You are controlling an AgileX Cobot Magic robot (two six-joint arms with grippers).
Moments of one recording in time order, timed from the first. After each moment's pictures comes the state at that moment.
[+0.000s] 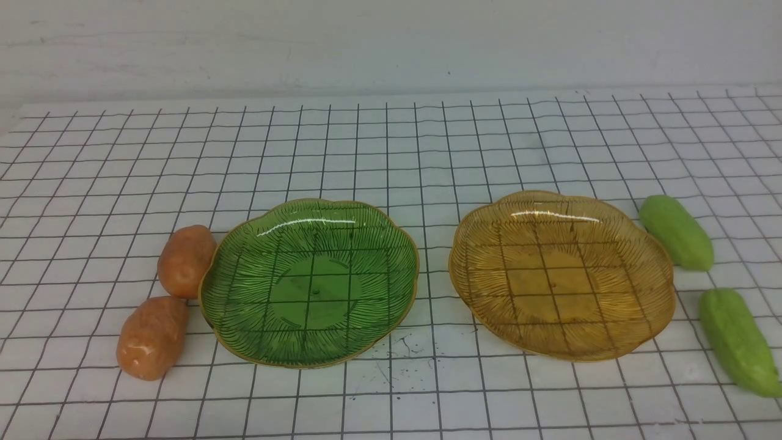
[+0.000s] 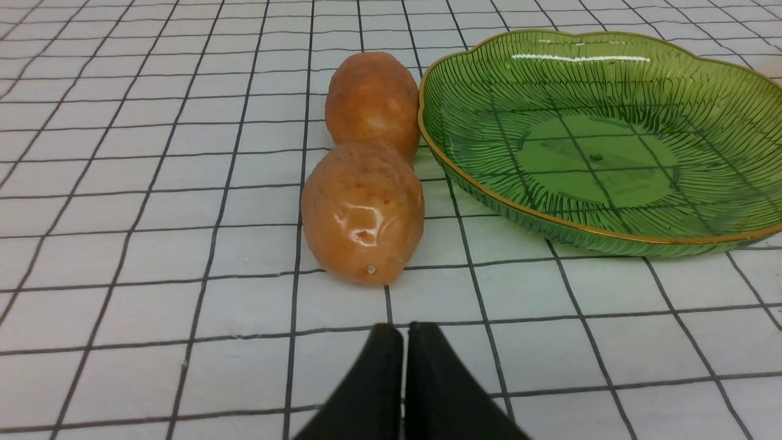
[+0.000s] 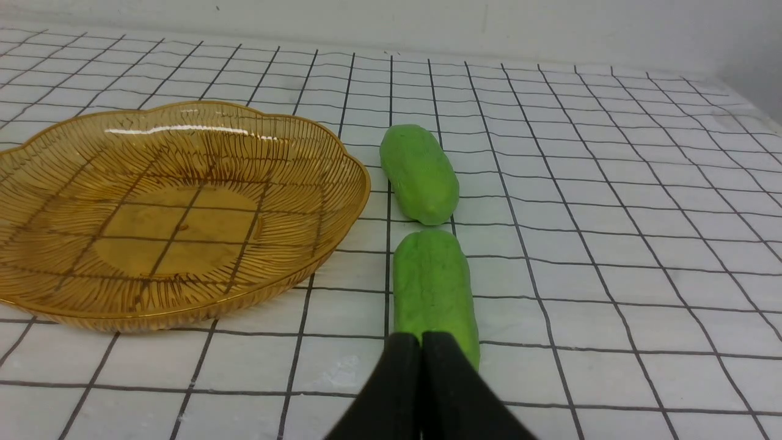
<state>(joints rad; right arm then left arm) -0.04 -0.01 0.02 -0.03 0.38 -0.06 -0.04 -0.01 0.03 -0.10 0.38 0.07</state>
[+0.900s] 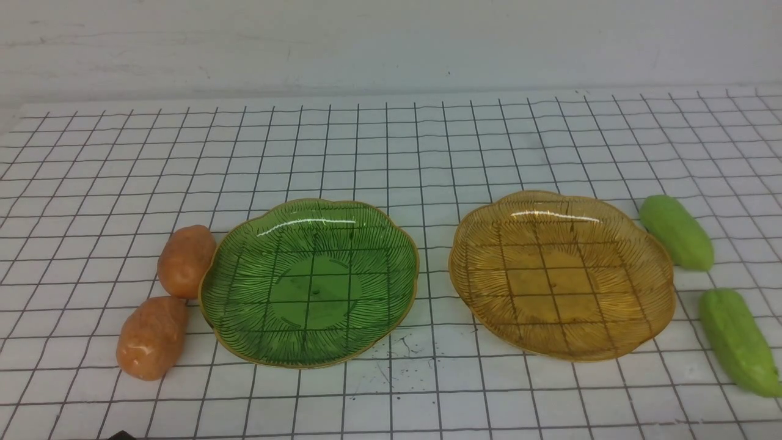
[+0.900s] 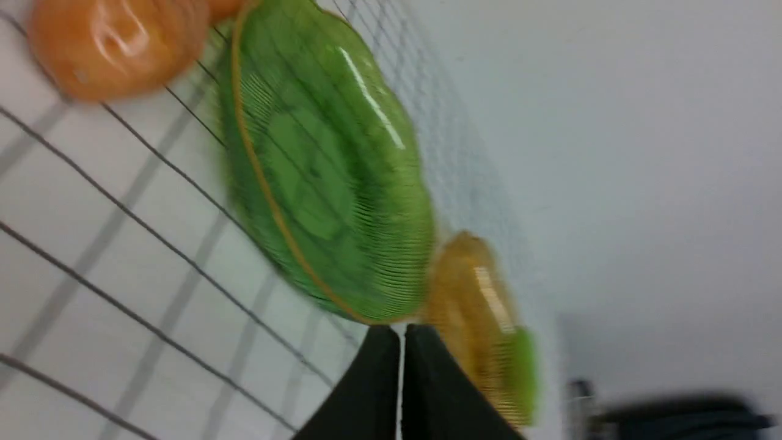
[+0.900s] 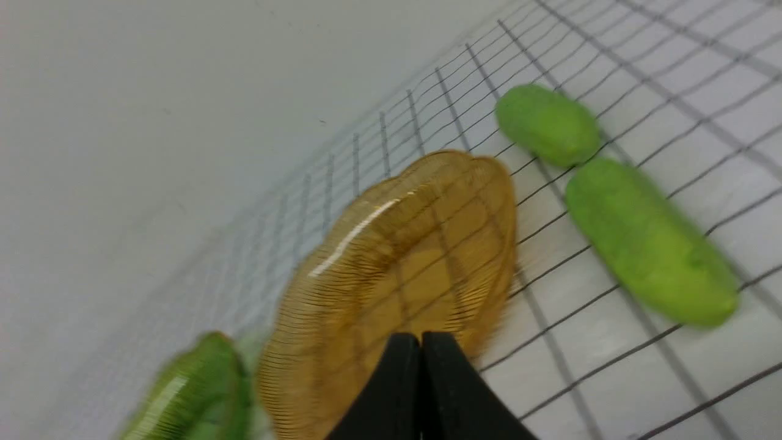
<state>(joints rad) -0.04 -0.01 0.03 0.62 0.35 0.26 -0.04 -0.01 0.03 -0.91 0.38 -0.32</state>
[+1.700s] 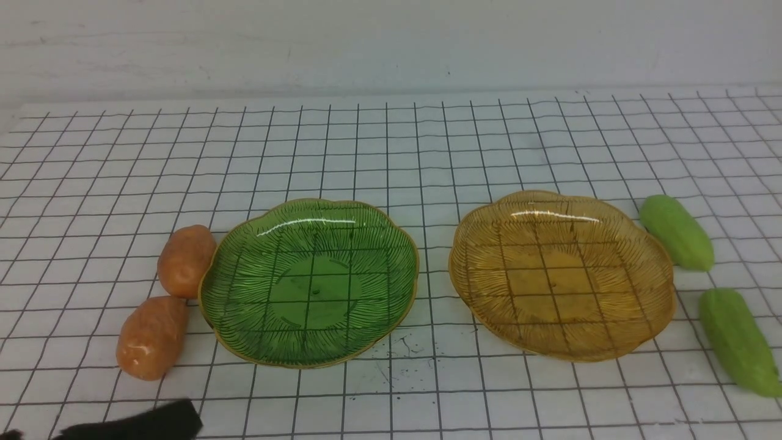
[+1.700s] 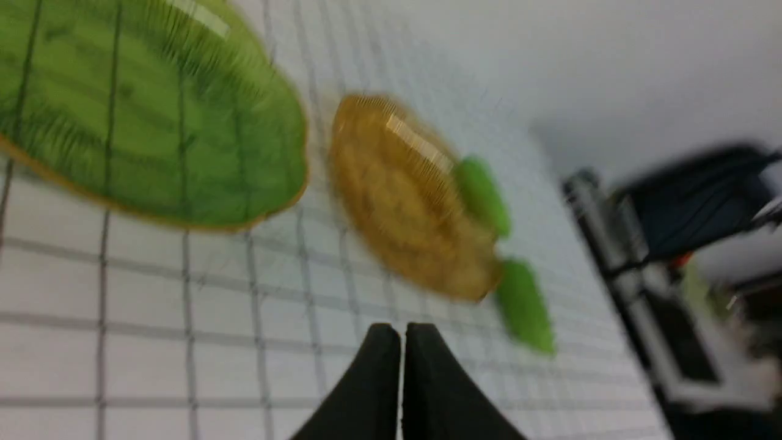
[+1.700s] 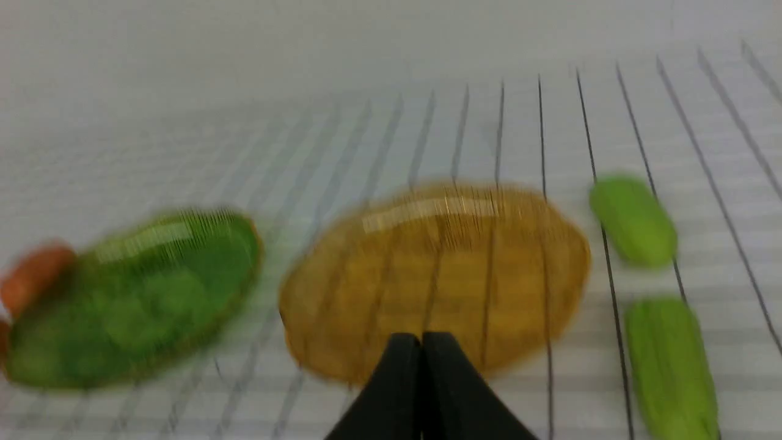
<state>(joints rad) -0.04 0.44 -0.57 0.40 0.84 -0.18 -0.04 0.44 -0.31 -0.97 0.72 0.19</state>
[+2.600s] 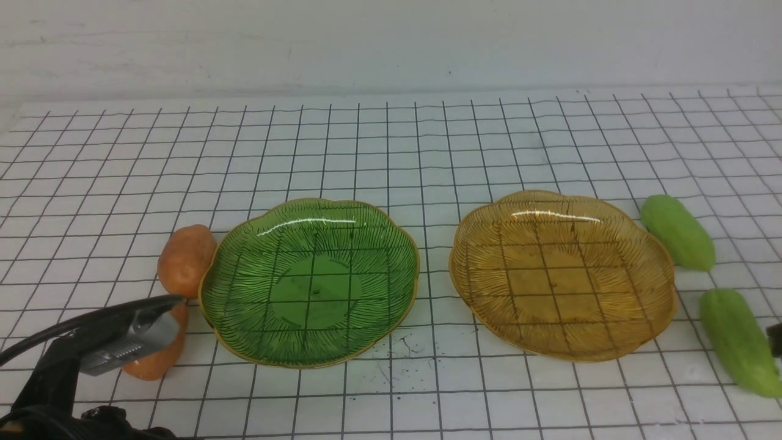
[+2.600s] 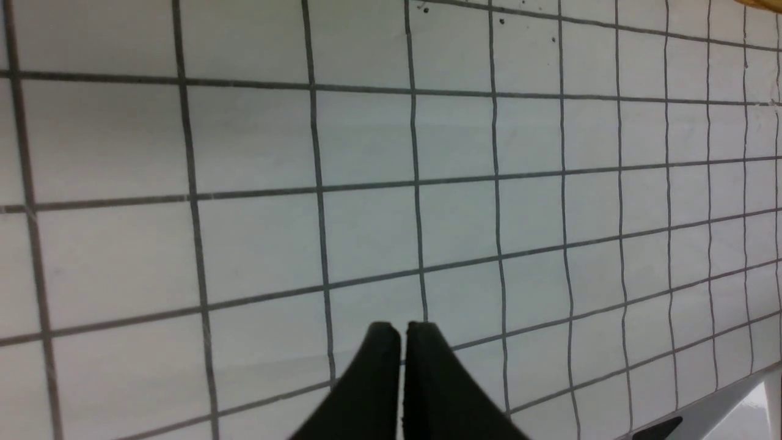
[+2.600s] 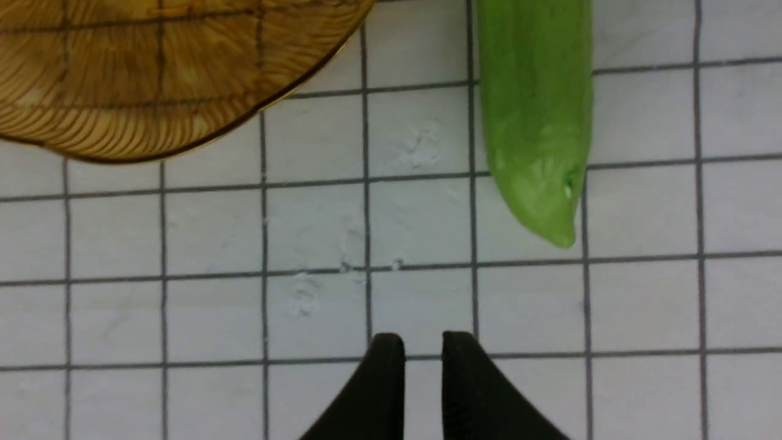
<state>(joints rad) -0.04 1.13 -0.77 0.12 1.00 -0.06 -0.04 0.92 -0.43 -0.74 0.88 0.30</state>
